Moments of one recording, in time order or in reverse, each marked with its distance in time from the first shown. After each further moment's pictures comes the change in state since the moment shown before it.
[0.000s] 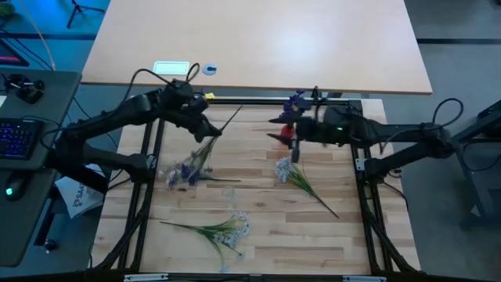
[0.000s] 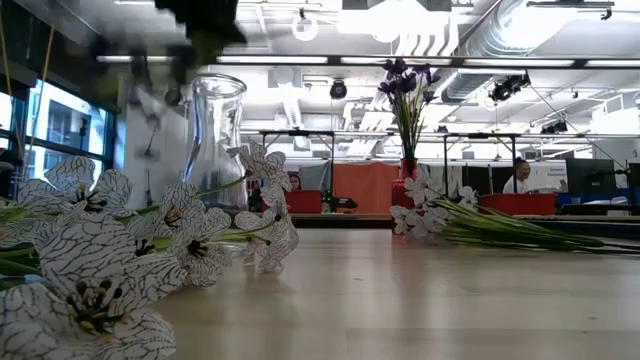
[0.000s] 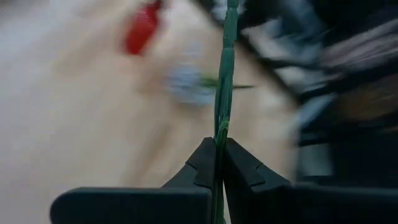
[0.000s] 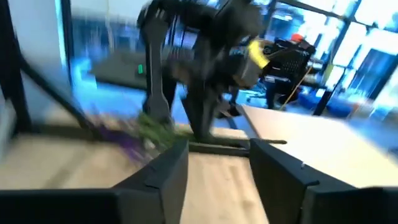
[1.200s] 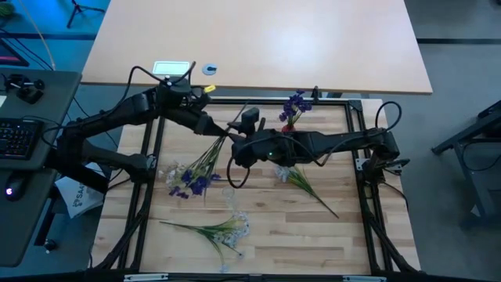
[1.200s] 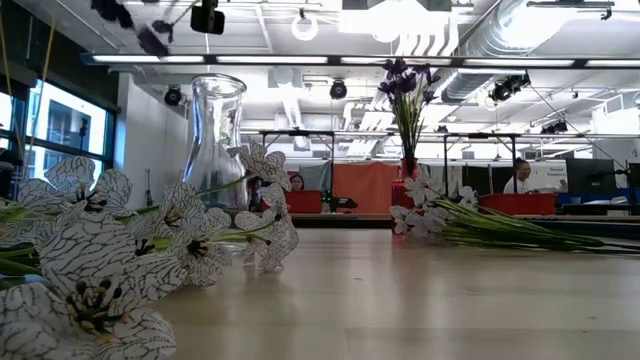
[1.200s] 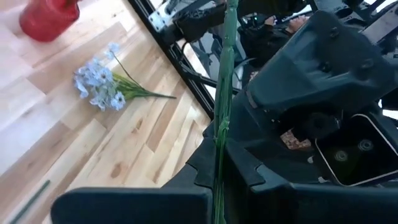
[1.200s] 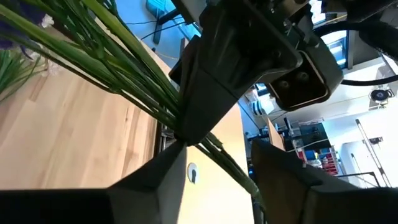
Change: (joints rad) left arm -0.070 0.019 0.081 0.153 0.112 -0.345; right arm 0.159 0.619 0.698 -0.322 0.554 -0.584
